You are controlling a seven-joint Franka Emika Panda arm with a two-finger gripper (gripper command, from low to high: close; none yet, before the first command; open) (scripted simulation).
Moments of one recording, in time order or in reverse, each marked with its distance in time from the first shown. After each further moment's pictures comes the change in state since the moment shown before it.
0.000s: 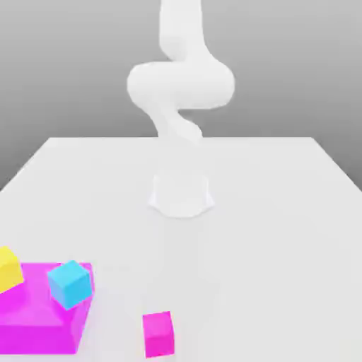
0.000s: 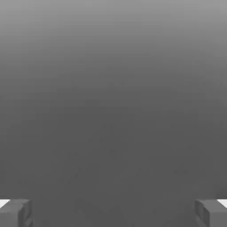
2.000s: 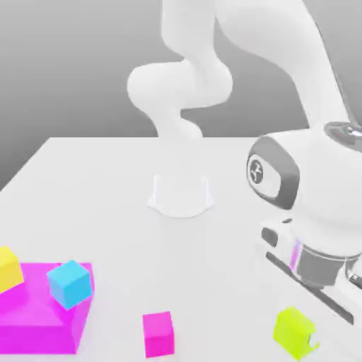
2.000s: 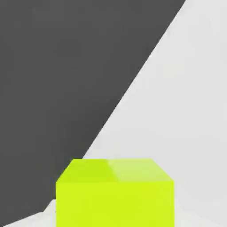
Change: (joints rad) arm 0.247 0.993 -0.048 -0.017 -0.148 0.261 1.518
